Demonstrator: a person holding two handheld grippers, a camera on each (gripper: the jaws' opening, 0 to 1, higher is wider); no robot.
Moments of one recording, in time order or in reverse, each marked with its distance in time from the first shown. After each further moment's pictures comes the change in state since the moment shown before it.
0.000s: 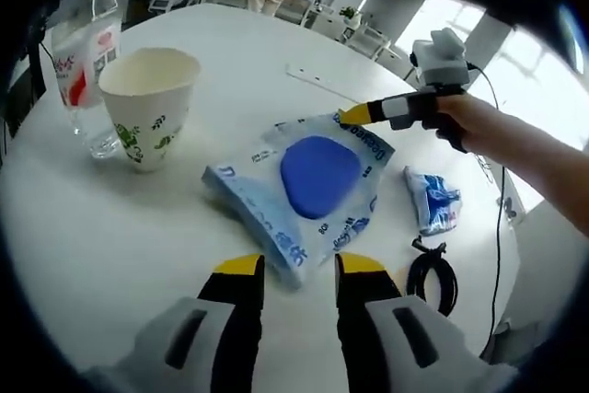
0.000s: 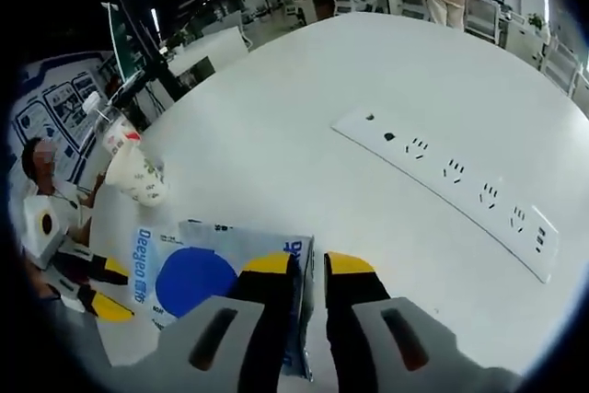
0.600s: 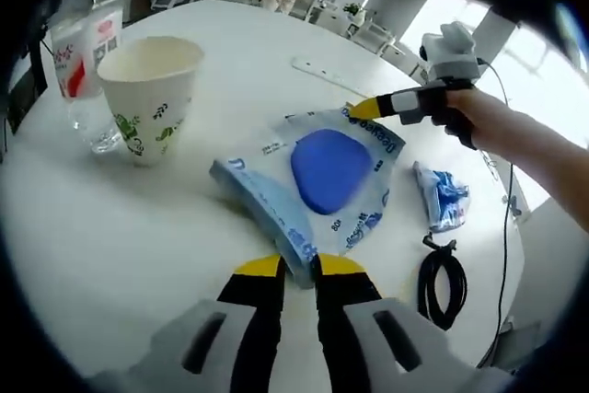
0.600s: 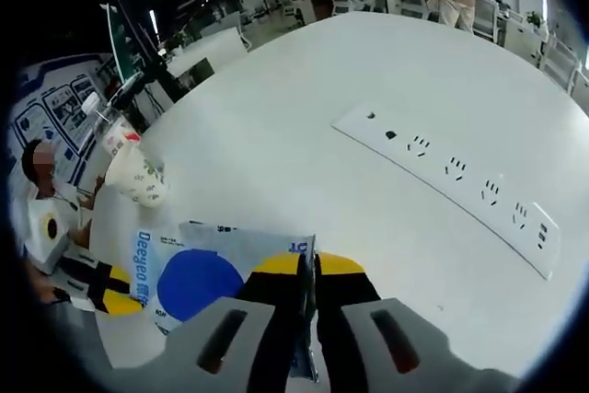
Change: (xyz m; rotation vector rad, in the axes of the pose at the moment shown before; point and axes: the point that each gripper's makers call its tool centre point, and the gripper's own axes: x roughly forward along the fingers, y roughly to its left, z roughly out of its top) left arm 0.005 0.005 -0.005 0.006 0.018 0.020; right arm -0.001 0.002 -0.001 -0.001 -0.002 -0.010
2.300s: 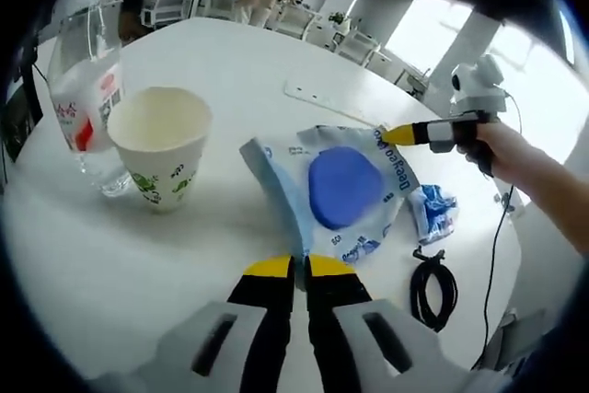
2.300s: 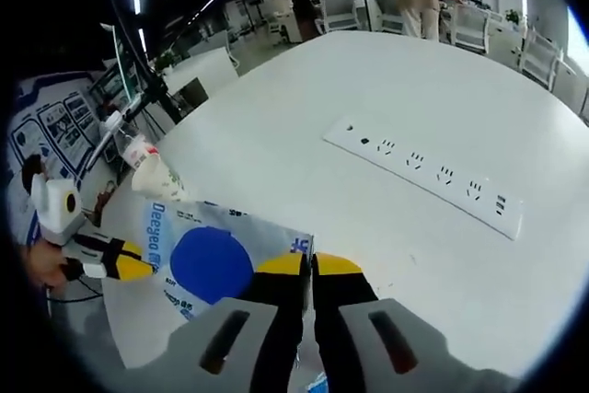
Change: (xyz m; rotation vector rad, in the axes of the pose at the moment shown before) left arm -0.020 0.006 0.035 0.056 -0.055 -0.045; right arm -0.062 0.004 -0.004 0.064 -0.084 -0.049
